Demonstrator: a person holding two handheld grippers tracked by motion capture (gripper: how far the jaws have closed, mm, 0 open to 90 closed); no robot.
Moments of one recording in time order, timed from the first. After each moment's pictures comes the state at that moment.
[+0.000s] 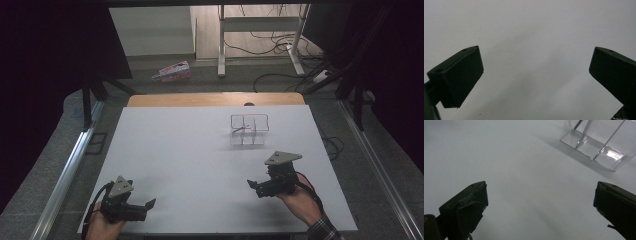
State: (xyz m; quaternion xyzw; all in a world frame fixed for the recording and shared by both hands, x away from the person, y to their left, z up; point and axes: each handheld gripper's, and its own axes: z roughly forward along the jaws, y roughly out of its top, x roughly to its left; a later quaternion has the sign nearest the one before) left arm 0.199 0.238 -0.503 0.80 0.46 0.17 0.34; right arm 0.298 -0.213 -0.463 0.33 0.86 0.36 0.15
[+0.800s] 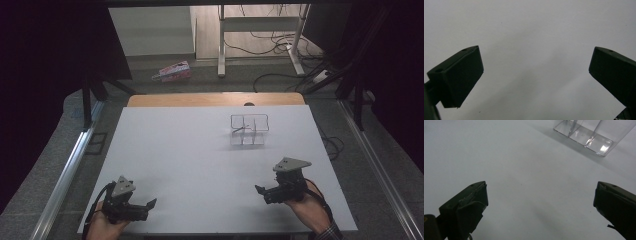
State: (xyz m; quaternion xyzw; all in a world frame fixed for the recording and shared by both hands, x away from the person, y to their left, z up) left arm 0.200 0.235 -0.504 0.80 0.46 0.17 0.33; right arm 0.282 -0.233 -0.466 0.34 0.86 0.35 0.16
